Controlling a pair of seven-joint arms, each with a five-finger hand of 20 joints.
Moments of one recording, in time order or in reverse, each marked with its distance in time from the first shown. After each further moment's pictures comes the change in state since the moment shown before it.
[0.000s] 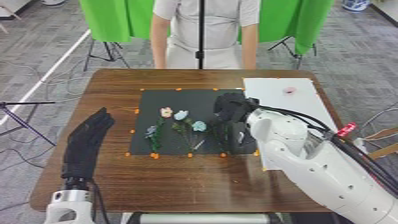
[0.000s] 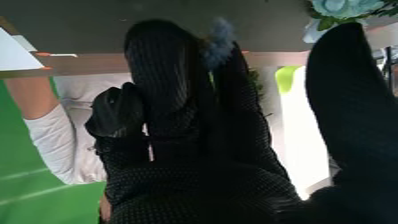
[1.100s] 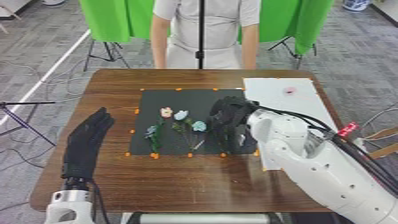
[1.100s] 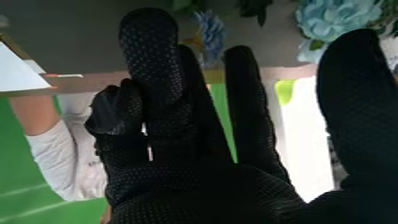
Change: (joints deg) left arm 0.0 -0.3 -0.1 0.0 0.0 -0.1 0.0; right arm -0.4 0.0 1.1 -0.6 1.8 -4.9 0.4
